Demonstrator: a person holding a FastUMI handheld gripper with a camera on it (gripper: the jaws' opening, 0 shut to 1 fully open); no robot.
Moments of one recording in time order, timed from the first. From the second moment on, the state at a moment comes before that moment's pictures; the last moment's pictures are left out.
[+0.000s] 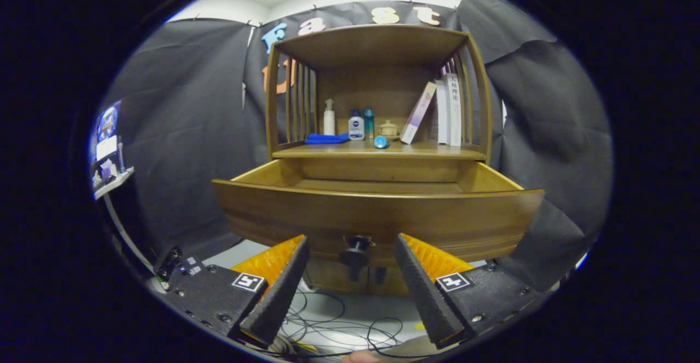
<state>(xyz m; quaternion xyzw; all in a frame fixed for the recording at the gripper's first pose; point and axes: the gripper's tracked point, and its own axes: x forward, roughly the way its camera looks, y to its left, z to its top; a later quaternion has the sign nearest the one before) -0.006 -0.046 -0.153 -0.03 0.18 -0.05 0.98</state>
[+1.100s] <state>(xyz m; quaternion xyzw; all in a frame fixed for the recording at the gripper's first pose) 0.106 -0.088 -0.170 0.00 0.20 -0.14 0.97</state>
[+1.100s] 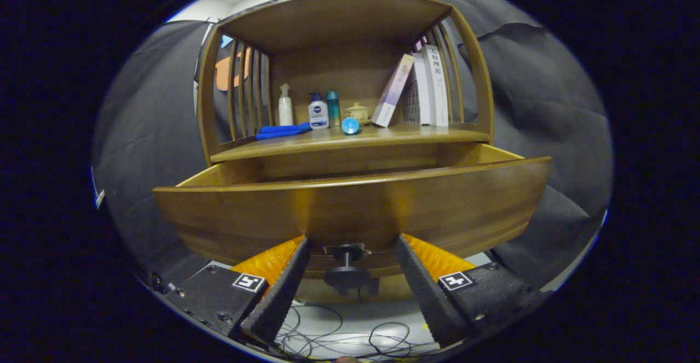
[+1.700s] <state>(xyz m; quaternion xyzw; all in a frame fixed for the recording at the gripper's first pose) 0.176 -0.098 -0.175 -0.02 0.20 -0.15 0.97</state>
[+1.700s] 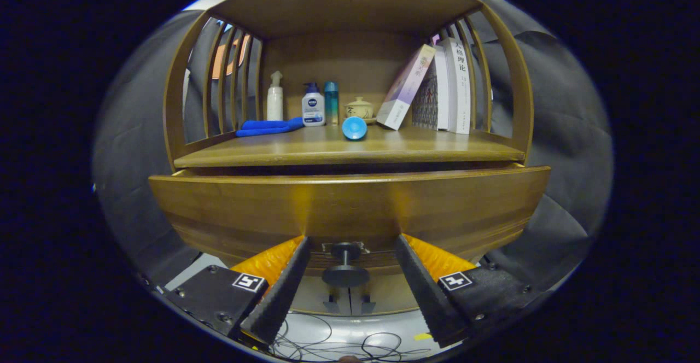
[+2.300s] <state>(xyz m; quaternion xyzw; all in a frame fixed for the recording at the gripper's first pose) 0.215 -0.109 -0.178 -0.03 0.18 -0.15 0.97</state>
